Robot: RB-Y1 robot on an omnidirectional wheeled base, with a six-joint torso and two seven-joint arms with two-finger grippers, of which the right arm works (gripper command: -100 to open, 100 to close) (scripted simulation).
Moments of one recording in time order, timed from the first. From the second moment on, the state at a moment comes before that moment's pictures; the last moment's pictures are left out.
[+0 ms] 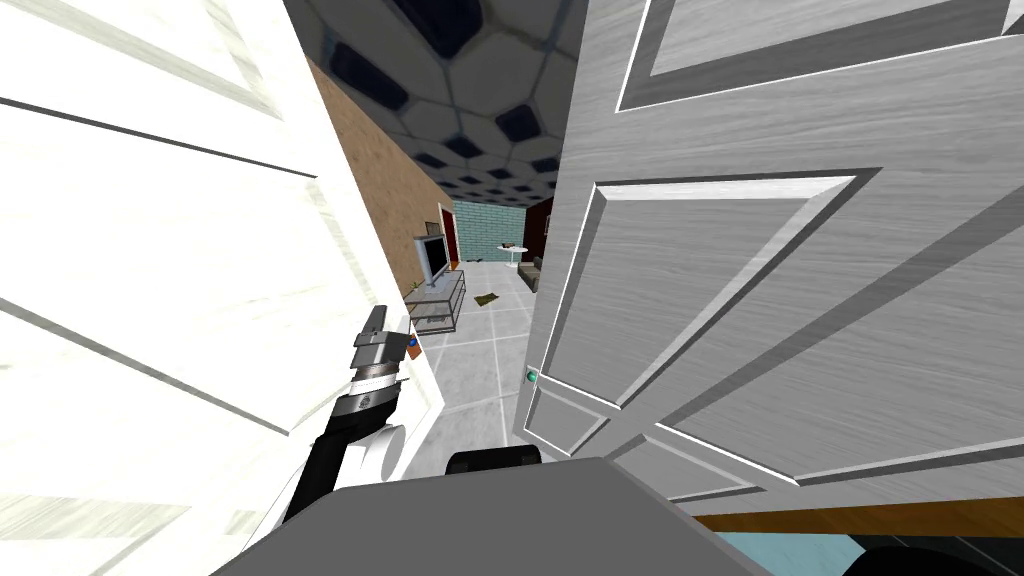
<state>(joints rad) 0.78 -0.07 0.61 -0.67 -0.11 -1.59 0.27</state>
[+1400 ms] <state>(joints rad) 0.79 -0.02 0.52 -0.73 -0.25 -1.59 0.26</state>
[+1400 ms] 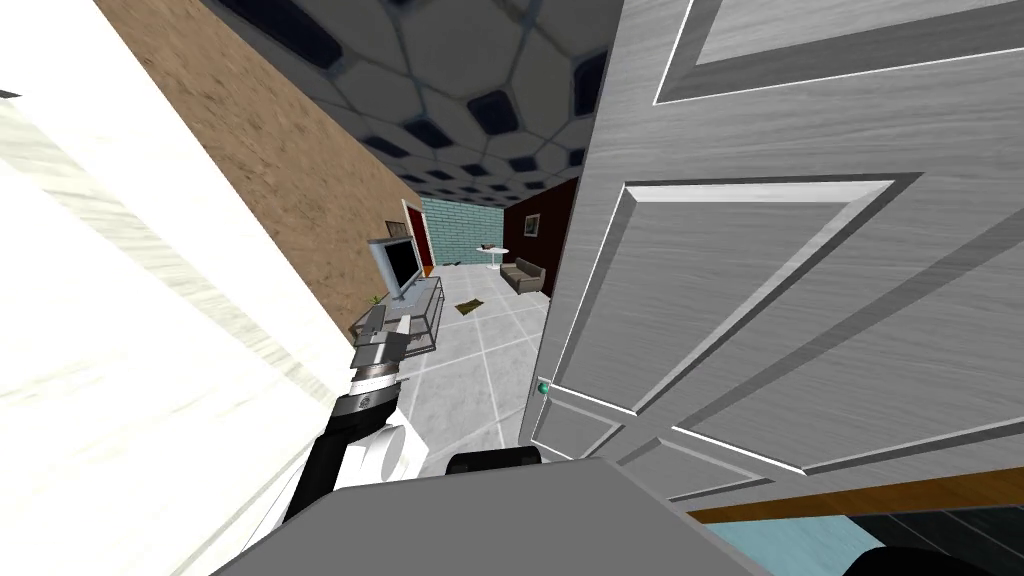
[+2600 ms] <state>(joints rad) 0.81 -0.04 0.49 -0.80 -0.30 -1.57 0.25</state>
